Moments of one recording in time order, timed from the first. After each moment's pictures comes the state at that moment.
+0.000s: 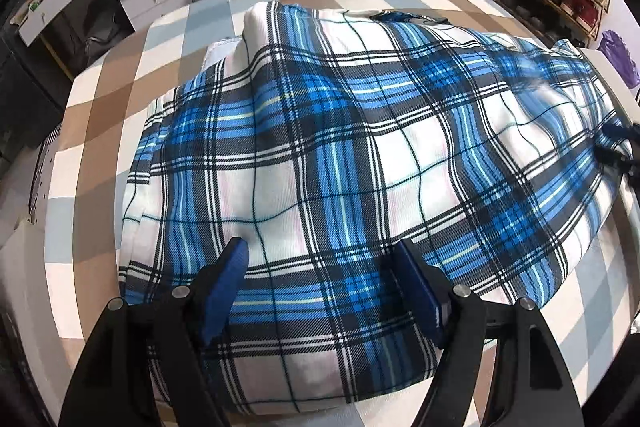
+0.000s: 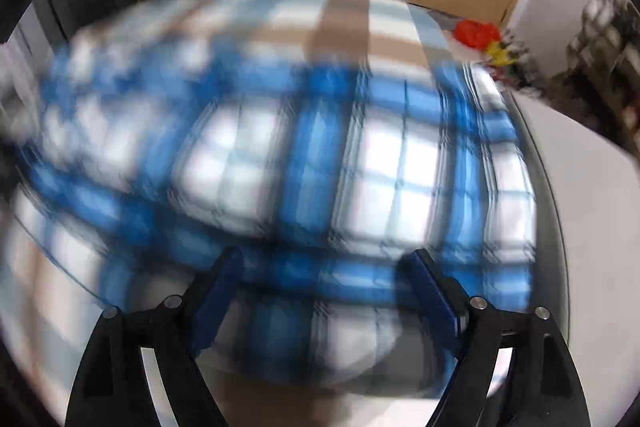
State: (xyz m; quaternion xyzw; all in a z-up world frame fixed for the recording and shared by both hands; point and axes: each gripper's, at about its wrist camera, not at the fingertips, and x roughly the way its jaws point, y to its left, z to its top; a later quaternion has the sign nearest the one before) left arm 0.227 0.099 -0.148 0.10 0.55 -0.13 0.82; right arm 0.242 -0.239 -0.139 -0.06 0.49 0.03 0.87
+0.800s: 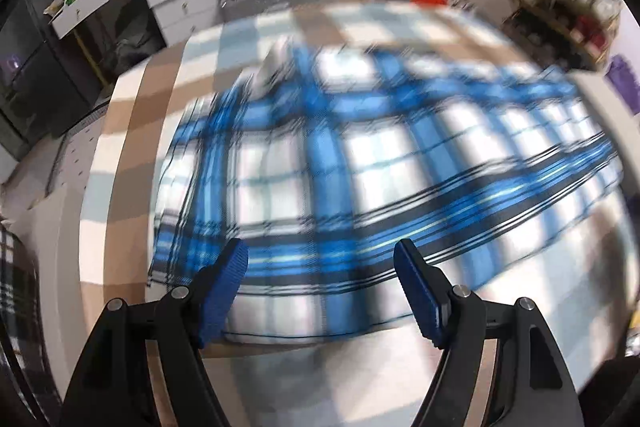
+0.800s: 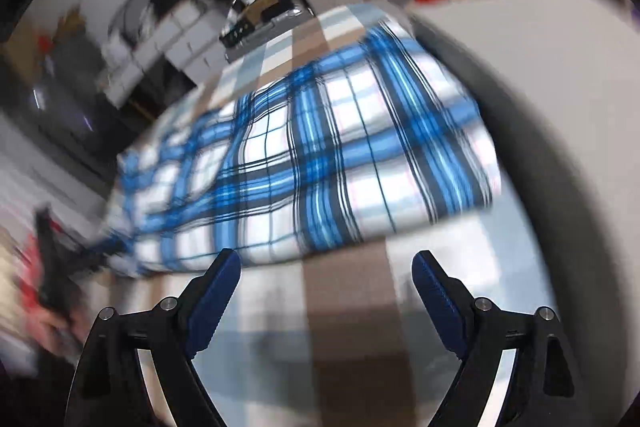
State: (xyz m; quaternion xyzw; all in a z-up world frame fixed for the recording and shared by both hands) left arm 0.143 0.081 -0.088 0.06 0.50 -0.10 0.86; right arm 0.117 -0.292 -0.113 0.28 0.45 0.05 0.84
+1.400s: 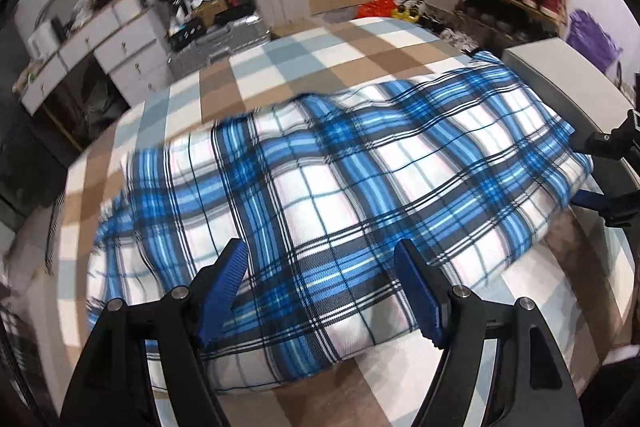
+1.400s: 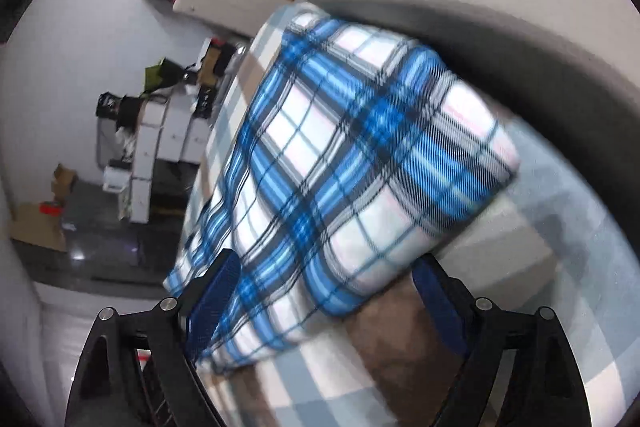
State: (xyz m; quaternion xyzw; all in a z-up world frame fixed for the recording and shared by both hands) left arm 0.165 -0.015 -0.099 0.14 0.47 -0.15 0.86; right arm 0.158 -0.319 -0.140 0.49 0.42 -0.01 0.77
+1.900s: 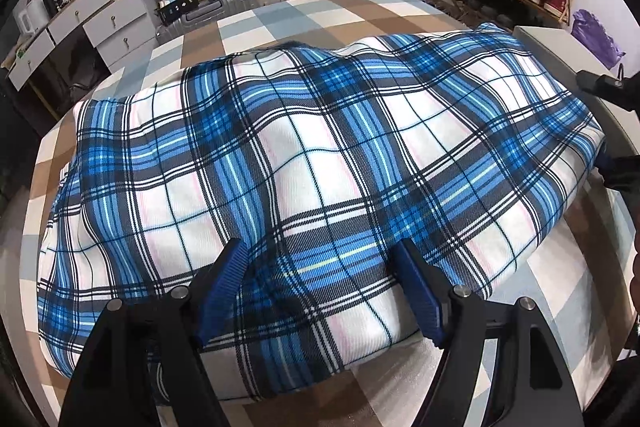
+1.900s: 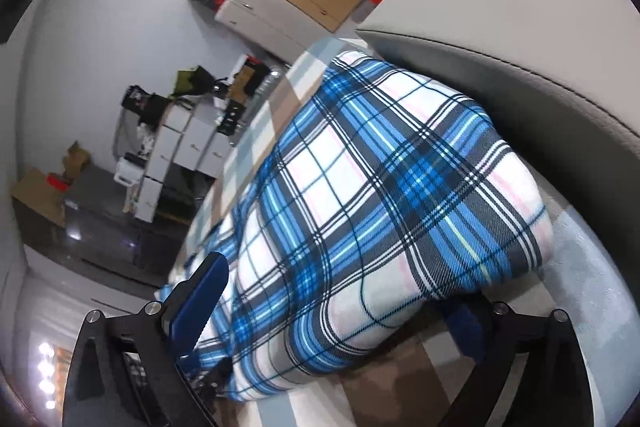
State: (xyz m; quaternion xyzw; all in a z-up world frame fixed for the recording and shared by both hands) left arm 0.164 -0.012 -0.128 0.12 0.49 -0.16 0.85; right arm 0.171 -0.322 -0.143 0.45 0.35 0.03 0.82
